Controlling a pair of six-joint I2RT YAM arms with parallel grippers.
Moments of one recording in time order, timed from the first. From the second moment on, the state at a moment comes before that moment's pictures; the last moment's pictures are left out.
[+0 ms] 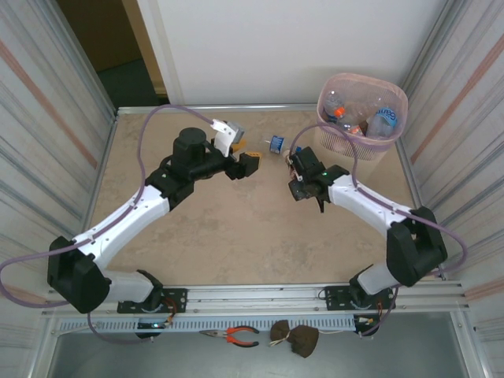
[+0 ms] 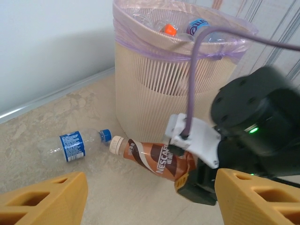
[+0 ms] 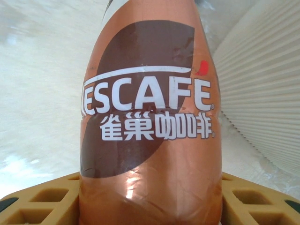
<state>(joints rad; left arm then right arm) -0.61 1.31 1.12 -0.07 0.34 -0.08 0.56 1.45 1.06 -0.66 0.25 0.07</state>
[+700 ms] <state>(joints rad) -0.61 1.31 1.12 -0.06 0.34 -0.08 0.13 1.29 1.68 -0.98 -0.27 0.15</state>
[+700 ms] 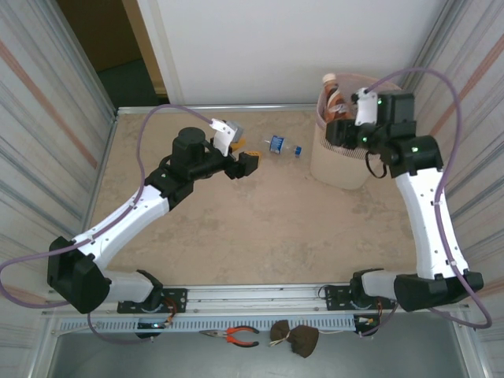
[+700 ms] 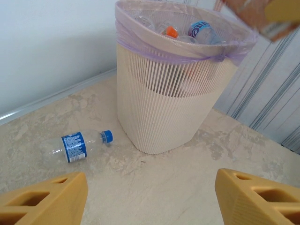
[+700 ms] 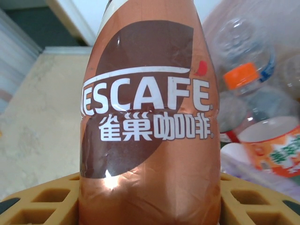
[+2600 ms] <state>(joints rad) -0.59 1.30 1.12 -0.06 0.34 -0.09 -0.06 1.78 2.21 -1.21 -0.13 0.02</state>
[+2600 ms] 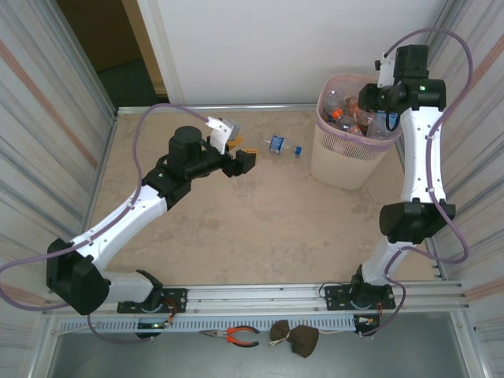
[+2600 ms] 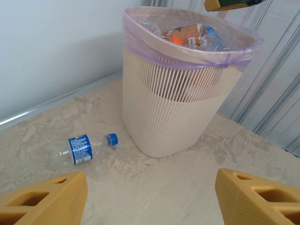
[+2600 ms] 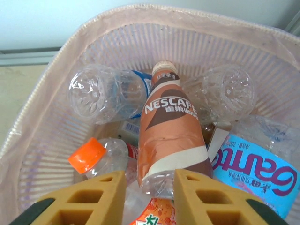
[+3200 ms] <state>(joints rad) -0.59 1.29 1.11 -0.06 0.34 -0.09 -0.09 1.88 2.10 -1.14 -0.13 0.05</state>
